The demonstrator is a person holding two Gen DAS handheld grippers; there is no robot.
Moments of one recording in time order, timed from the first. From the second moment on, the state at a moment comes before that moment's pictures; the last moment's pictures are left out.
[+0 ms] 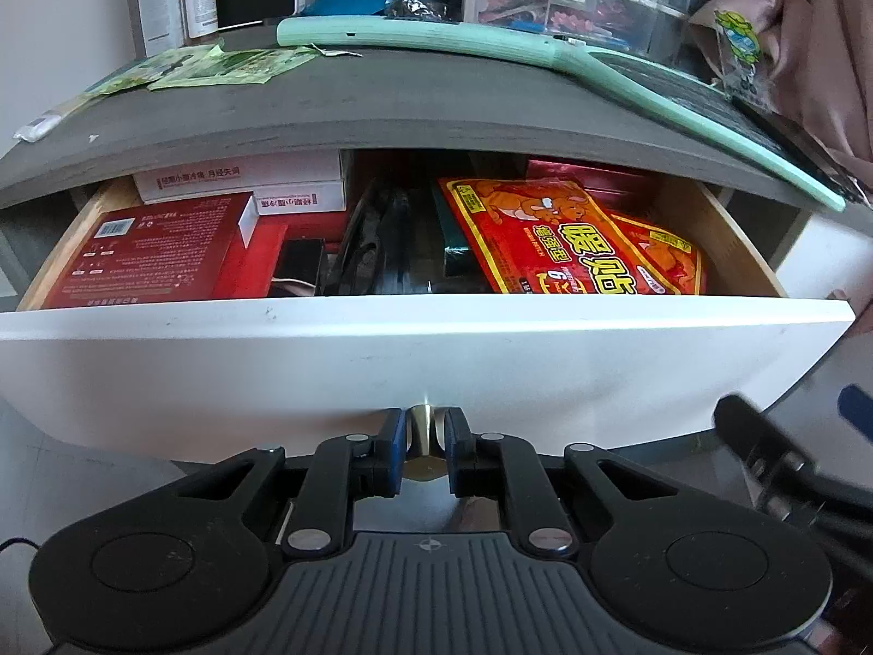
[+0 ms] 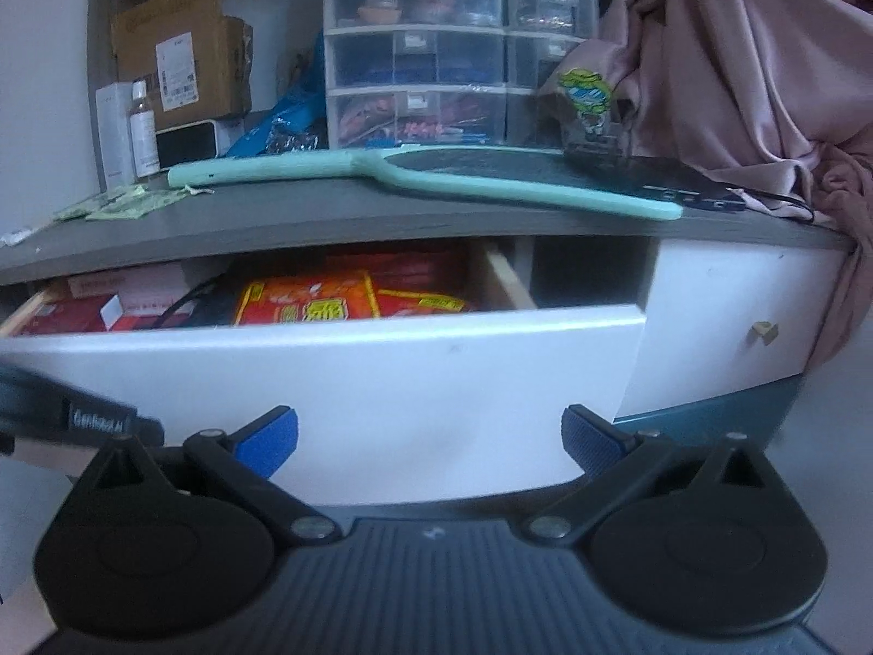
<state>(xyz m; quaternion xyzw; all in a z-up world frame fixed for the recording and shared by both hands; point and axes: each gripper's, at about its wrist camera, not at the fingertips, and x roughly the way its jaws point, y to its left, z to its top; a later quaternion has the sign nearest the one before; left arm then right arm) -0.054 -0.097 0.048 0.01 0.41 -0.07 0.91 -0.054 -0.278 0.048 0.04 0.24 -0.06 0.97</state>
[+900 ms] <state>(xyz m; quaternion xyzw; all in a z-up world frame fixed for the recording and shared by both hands) -0.090 -0.097 0.049 0.02 0.42 -0.08 0.90 -0.063 -0.269 0.067 0.03 0.22 -0.04 0.97</state>
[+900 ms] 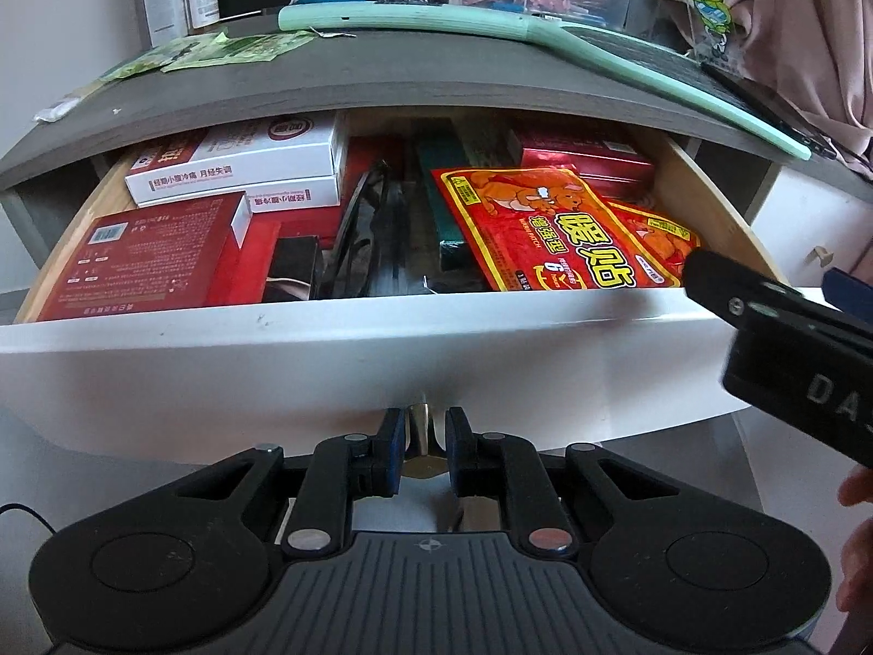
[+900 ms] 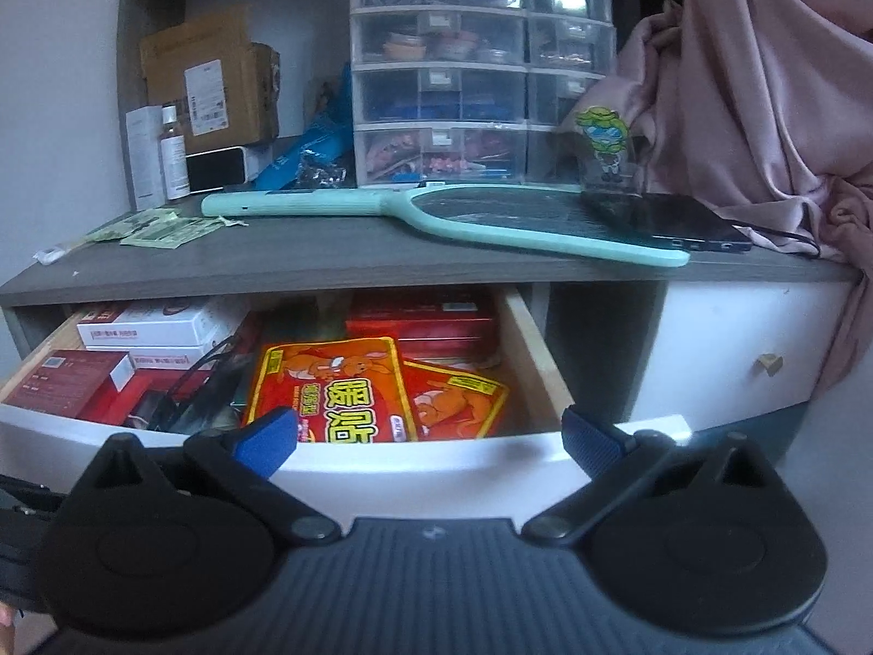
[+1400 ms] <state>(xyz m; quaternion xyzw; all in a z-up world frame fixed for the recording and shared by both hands) -0.089 -0.095 0.051 0.02 0.42 -0.09 0.91 -0.054 -0.259 0.062 0.01 0.24 -0.02 0.97</state>
